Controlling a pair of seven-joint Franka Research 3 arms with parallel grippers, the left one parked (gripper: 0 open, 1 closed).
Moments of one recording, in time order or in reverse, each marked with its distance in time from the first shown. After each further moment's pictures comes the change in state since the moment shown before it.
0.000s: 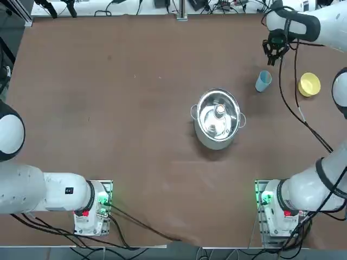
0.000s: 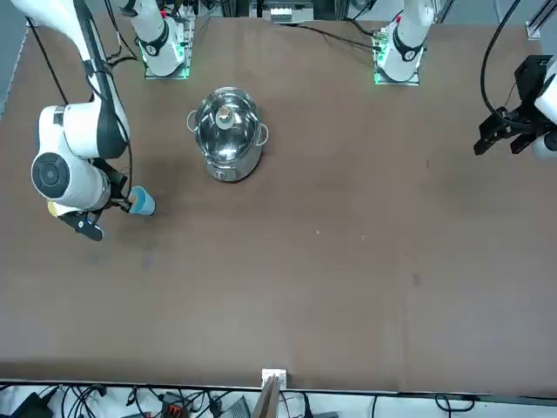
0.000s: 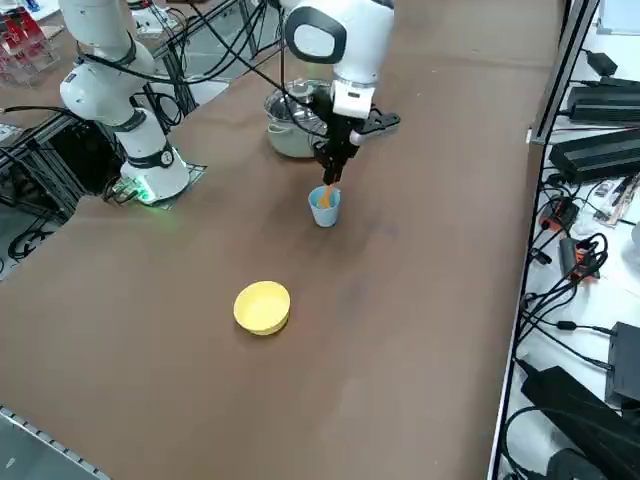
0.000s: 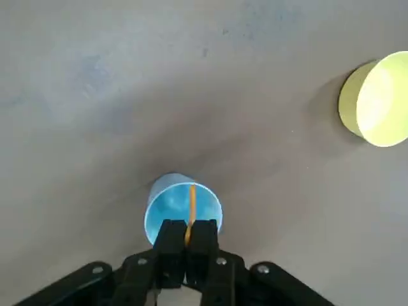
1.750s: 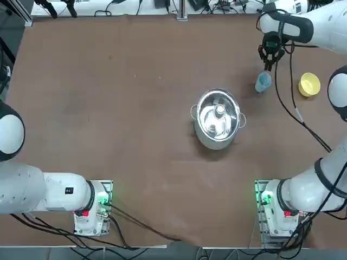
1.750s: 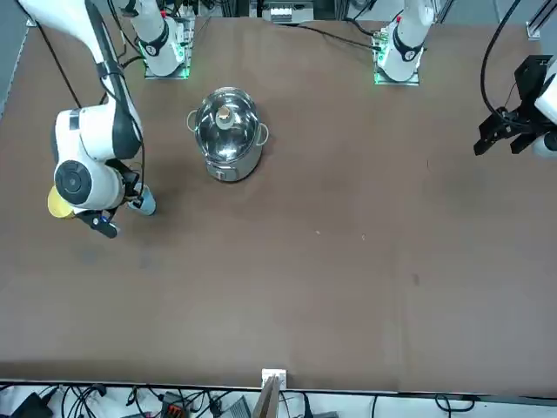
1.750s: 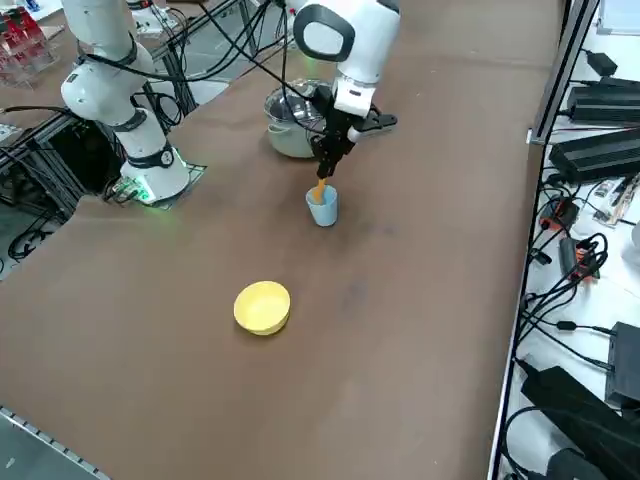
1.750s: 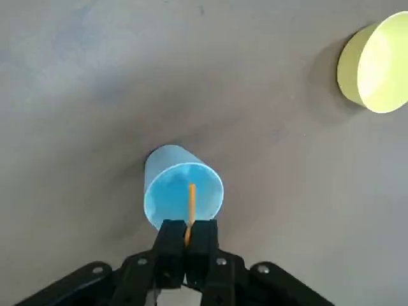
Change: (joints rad) arm 0.041 0.014 -0.007 0.008 -0.008 -0.089 0.046
